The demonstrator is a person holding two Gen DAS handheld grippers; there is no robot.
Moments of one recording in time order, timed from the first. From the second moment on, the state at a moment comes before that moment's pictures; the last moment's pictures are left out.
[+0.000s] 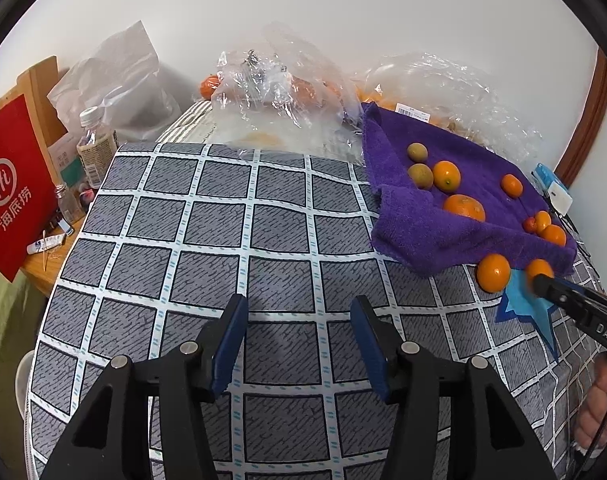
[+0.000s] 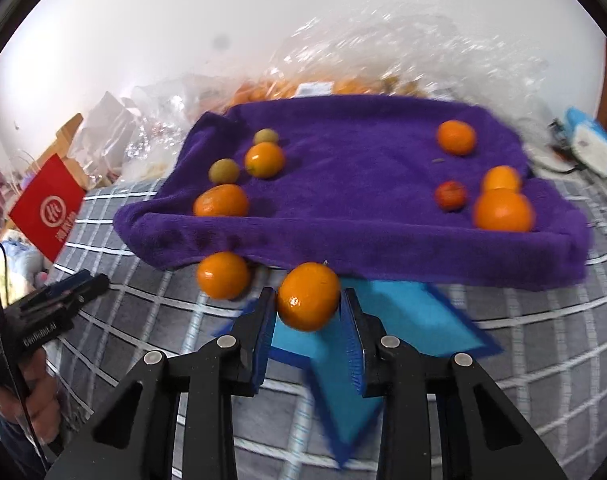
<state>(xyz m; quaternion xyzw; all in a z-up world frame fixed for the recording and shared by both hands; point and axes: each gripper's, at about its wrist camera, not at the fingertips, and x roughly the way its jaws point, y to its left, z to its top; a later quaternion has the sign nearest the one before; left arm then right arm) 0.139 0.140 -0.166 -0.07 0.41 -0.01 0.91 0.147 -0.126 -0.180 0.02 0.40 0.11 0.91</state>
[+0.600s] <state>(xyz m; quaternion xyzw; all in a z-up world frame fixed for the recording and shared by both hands) 0.140 0.125 -0.170 -0.02 0.43 0.02 0.90 0.115 -0.202 -0.179 0.00 0.38 0.05 0.92</state>
